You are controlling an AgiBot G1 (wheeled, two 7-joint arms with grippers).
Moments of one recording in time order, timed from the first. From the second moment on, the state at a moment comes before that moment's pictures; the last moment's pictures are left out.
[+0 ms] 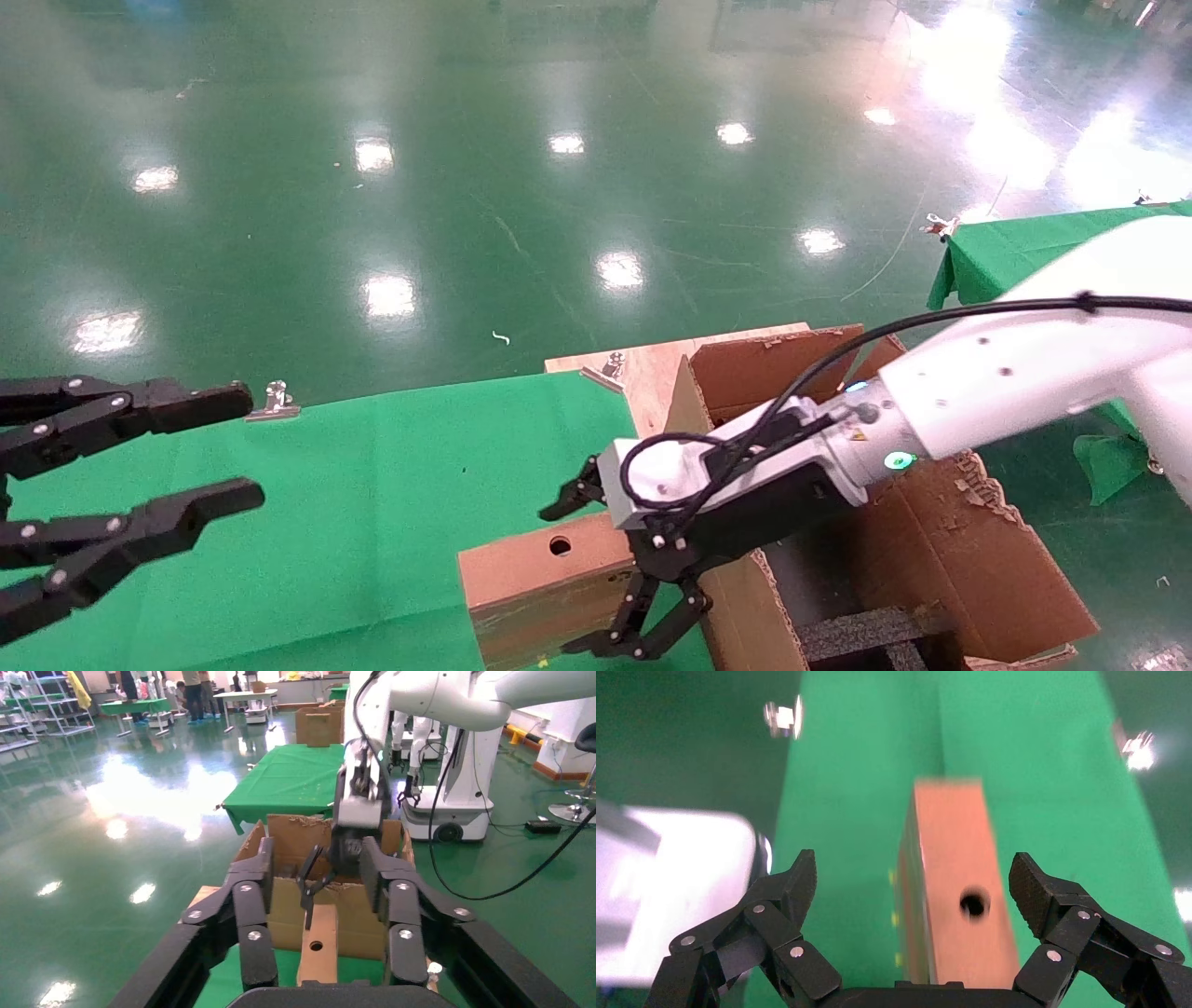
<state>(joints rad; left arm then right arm) -1.09 0.58 0.35 -1.25 0.67 1.46 -0.14 1.46 -0.80 -0.75 1.09 -1.31 -1.58 0.13</state>
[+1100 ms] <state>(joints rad) -1.09 0.58 0.35 -1.25 0.67 1.46 -0.14 1.72 -0.96 -1.05 0.80 -1.38 -1.57 -0.08</state>
